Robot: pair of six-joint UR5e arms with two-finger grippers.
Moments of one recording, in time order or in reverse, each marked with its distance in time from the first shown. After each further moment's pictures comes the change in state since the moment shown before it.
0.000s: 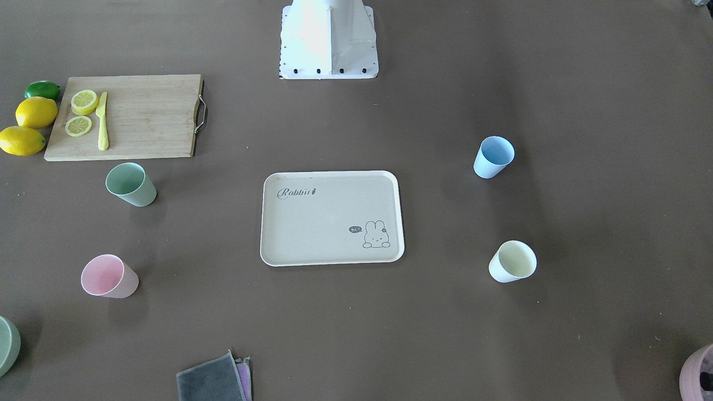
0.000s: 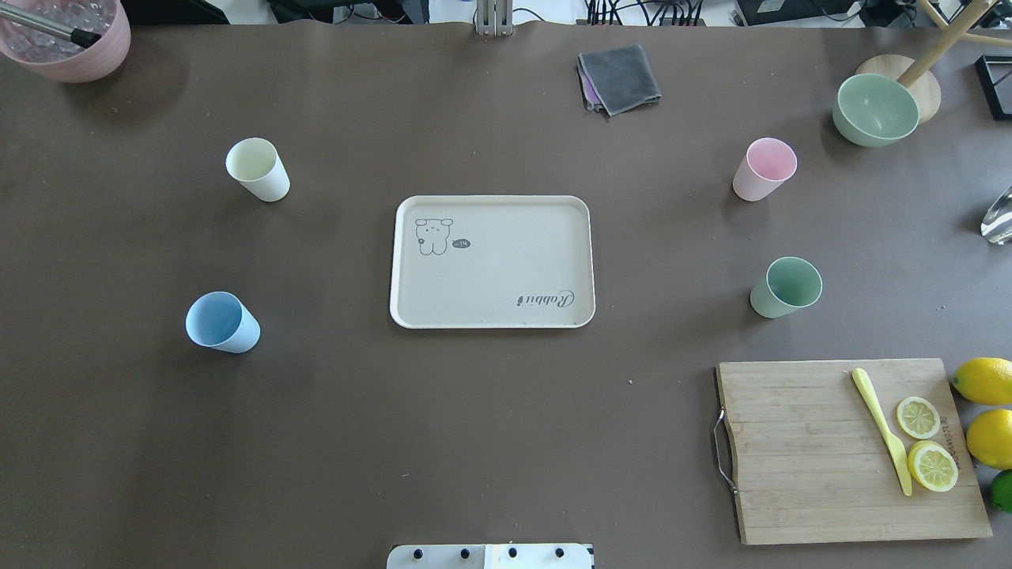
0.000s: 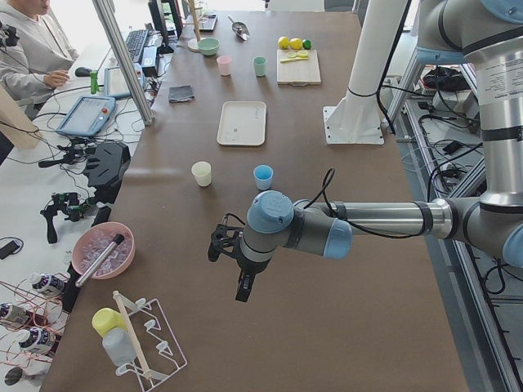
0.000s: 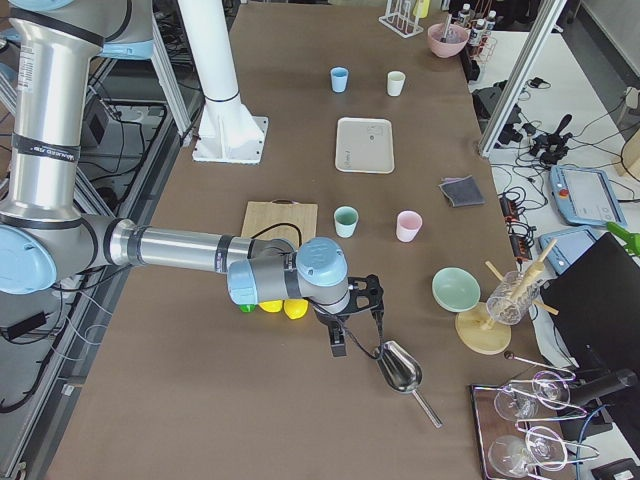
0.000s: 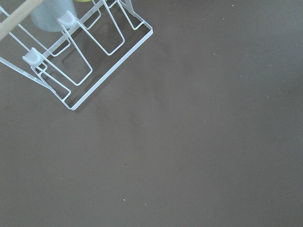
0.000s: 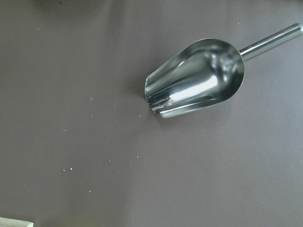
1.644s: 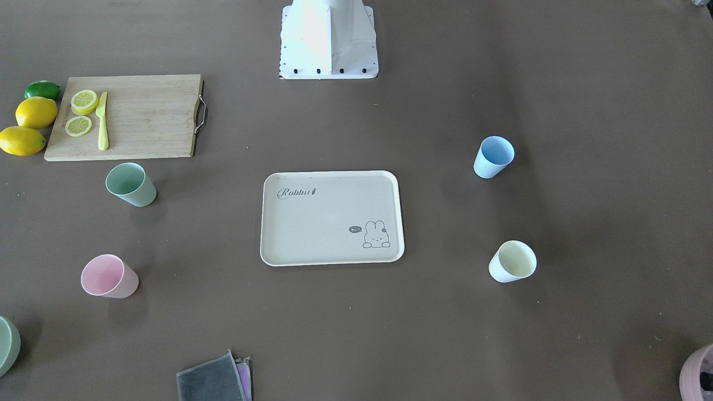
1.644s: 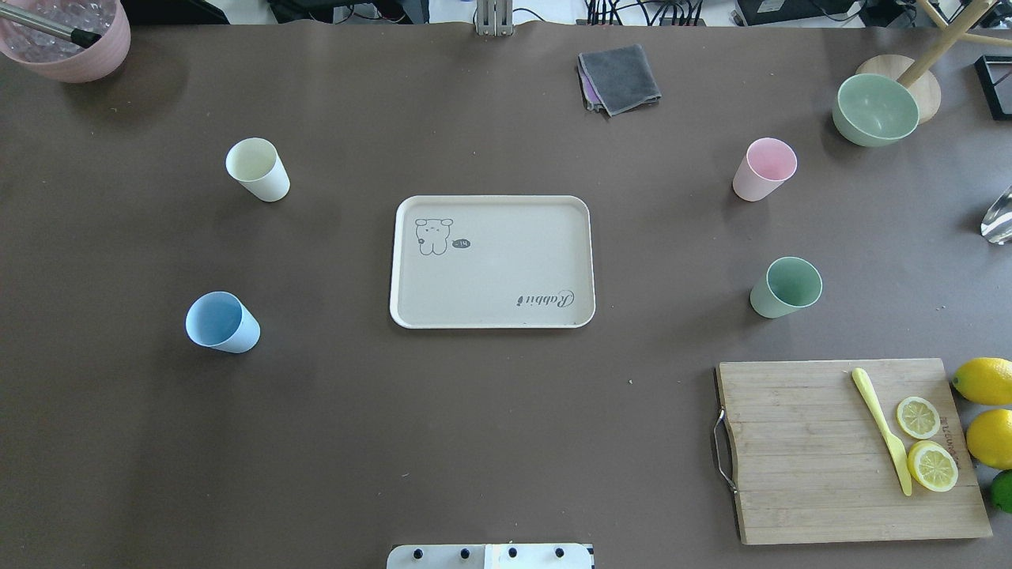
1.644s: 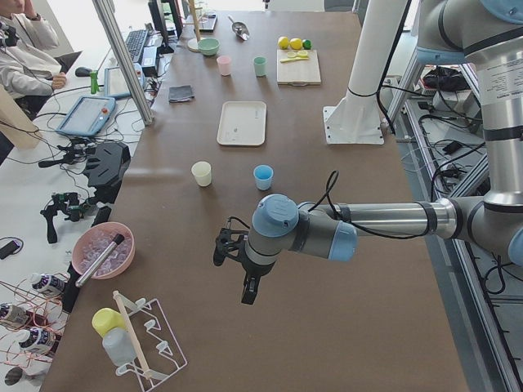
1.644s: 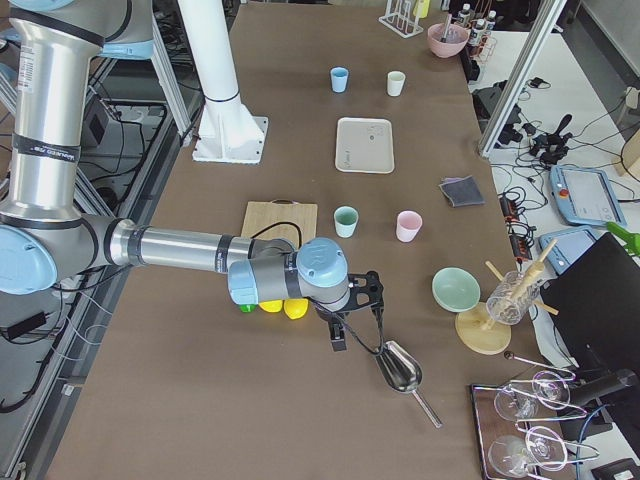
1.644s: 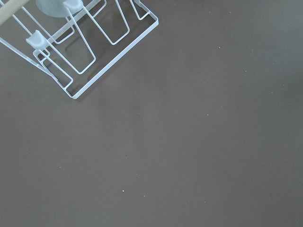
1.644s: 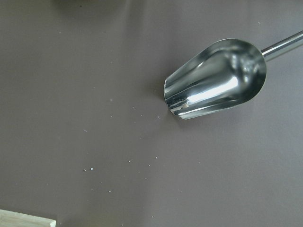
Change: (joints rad) left arm 0.001 0.025 -0.006 -0.017 -0.012 -0.032; right arm -0.001 0.002 0.000 0.003 0.074 0.003
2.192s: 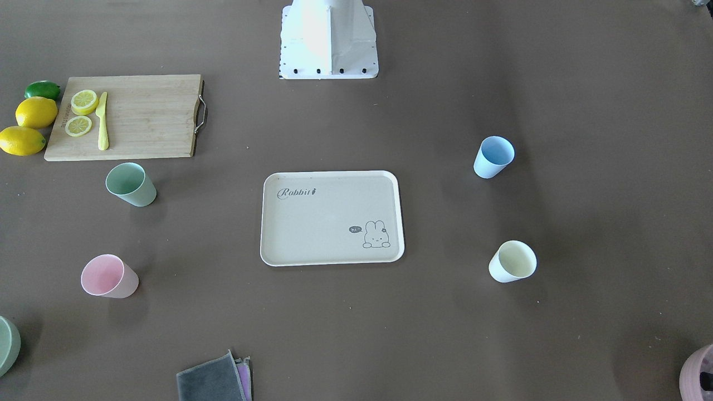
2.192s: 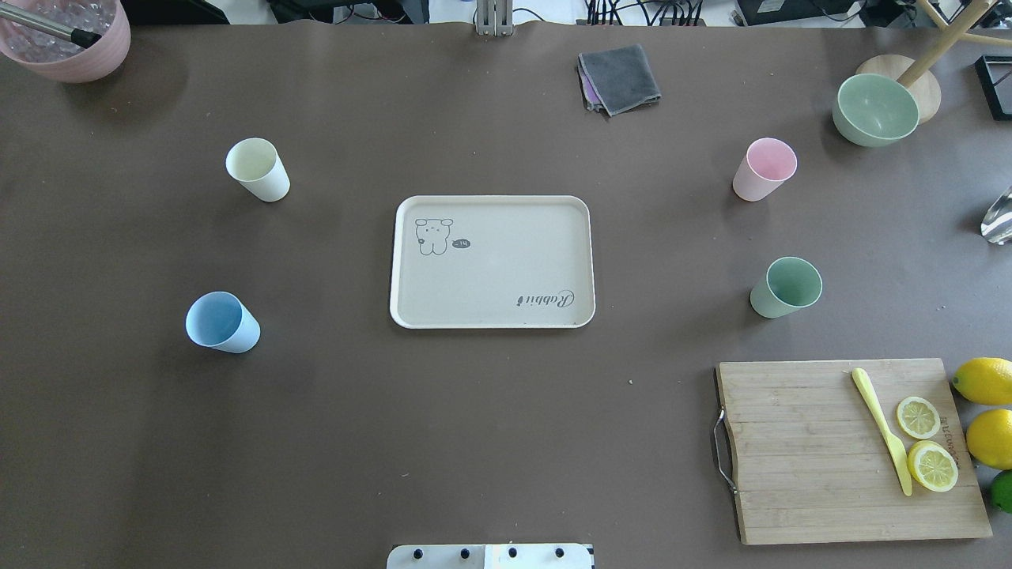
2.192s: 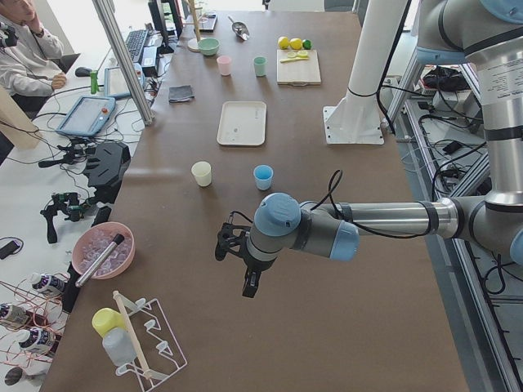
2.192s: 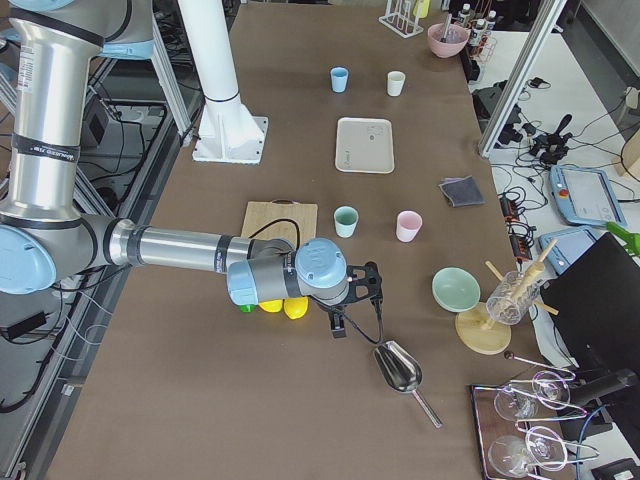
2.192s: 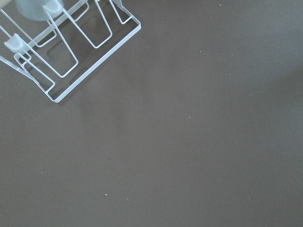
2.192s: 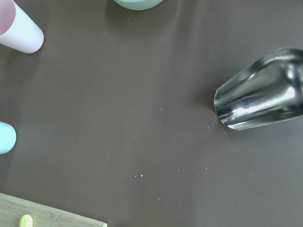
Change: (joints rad) left arm 0.000 0.008 -0.014 -0.017 -0.070 -0.026; right arm -0.023 -0.004 0.016 0.081 0.136 0.076
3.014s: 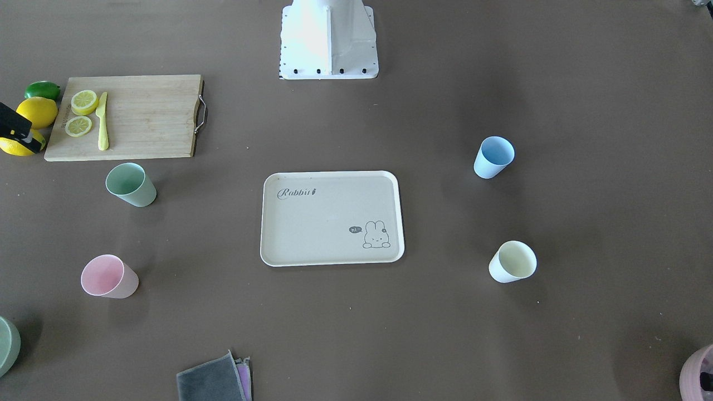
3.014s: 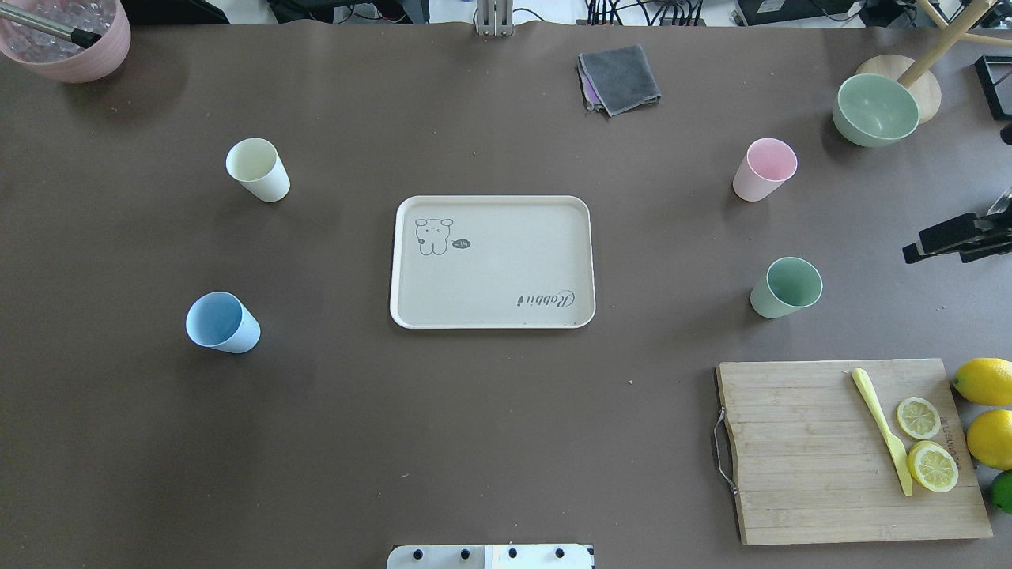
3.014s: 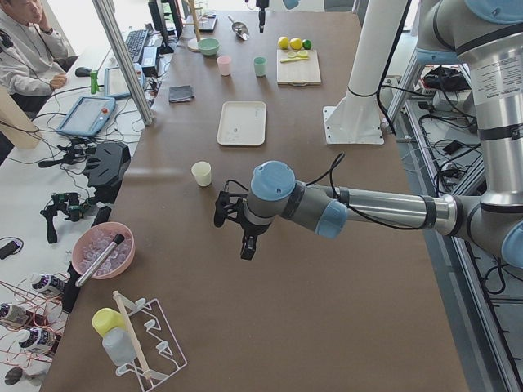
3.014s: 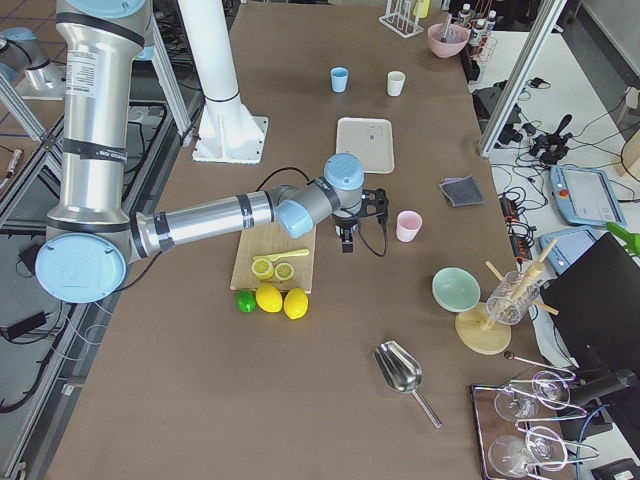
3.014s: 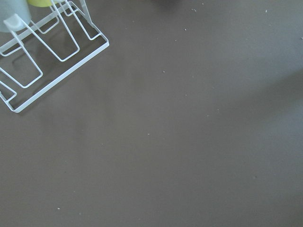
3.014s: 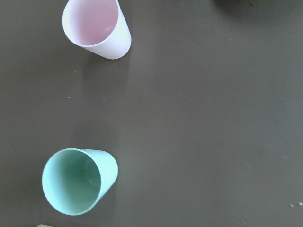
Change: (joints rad) left arm 0.151 -0.013 -0.123 -0.060 -0.027 -0.324; right arm -0.448 0.123 0.179 0.051 -0.201 0.619
